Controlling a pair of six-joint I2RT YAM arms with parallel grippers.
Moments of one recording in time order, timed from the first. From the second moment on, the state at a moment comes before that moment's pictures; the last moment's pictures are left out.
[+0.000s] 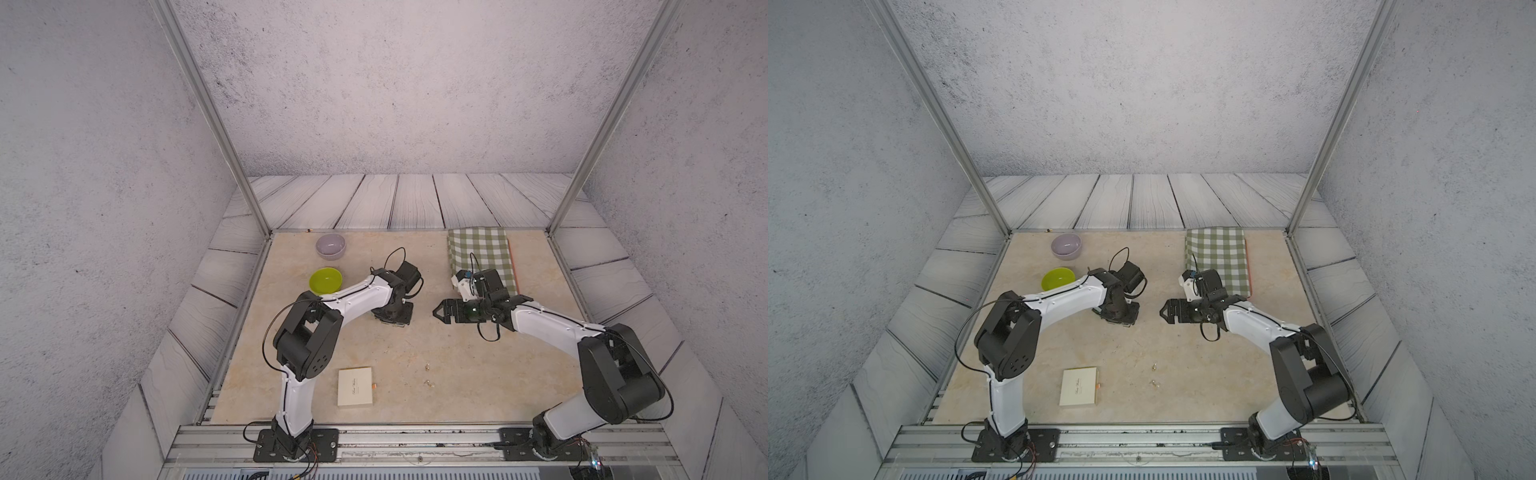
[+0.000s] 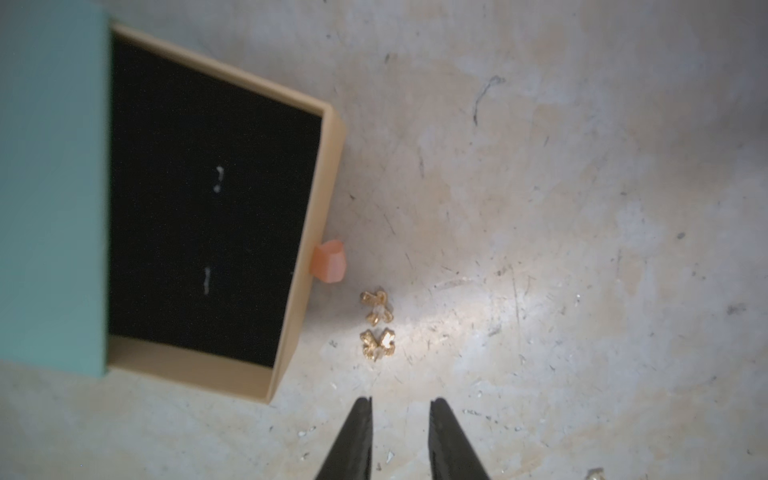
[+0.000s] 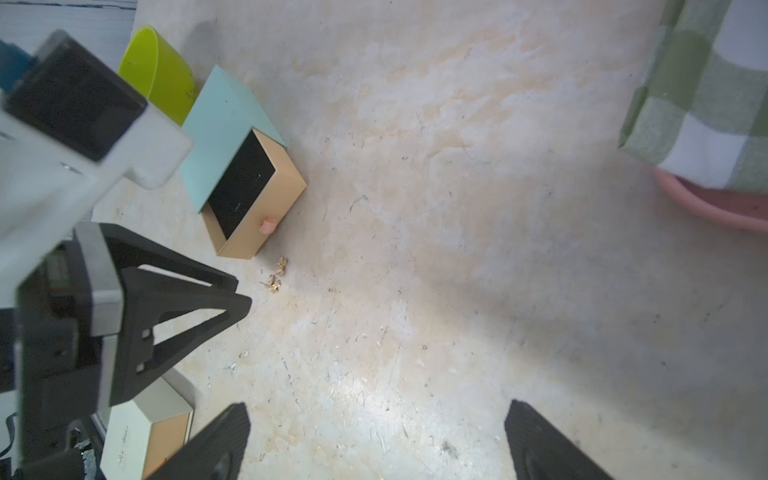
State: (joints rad) left arm -0.71 1.97 1.46 -0.86 -0.01 -0.42; right arm 0.42 1.54 0.87 -0.24 -0.41 0.33
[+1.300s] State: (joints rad) left arm -0.71 2.06 1.50 -0.88 -0.06 -0.40; right arm 0.40 1.55 0.86 -0.21 -0.44 0.34
